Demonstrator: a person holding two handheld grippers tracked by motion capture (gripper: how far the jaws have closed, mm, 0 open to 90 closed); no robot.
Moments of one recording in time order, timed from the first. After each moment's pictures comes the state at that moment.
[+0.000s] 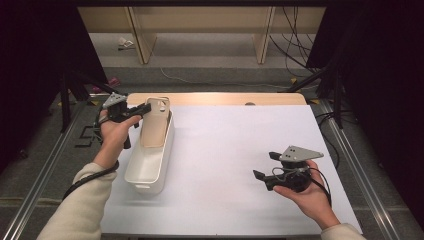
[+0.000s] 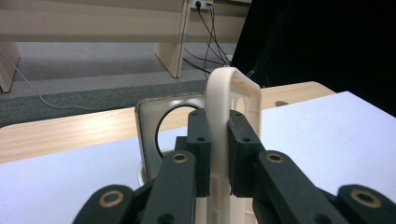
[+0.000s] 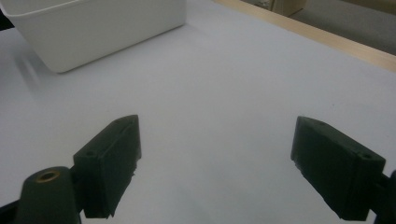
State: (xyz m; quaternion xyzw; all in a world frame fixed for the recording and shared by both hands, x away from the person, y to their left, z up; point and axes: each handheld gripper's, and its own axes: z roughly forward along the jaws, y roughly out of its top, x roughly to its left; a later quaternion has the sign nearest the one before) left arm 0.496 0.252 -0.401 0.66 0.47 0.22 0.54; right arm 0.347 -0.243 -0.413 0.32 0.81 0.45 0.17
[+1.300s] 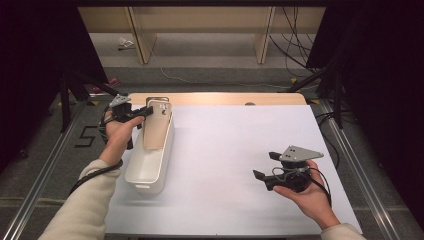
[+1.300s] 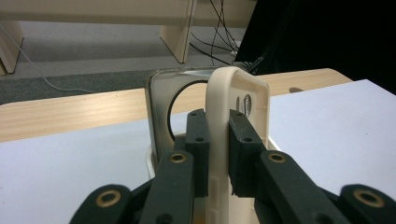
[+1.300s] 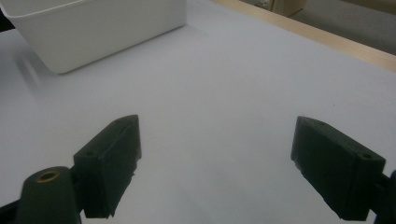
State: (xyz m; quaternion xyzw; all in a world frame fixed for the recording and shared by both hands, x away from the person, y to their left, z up) left arm 0.510 0.251 -0.420 0.67 0.49 0.21 0.52; right arm 0.347 -0.243 -0.413 0.33 0.81 0.45 0.17
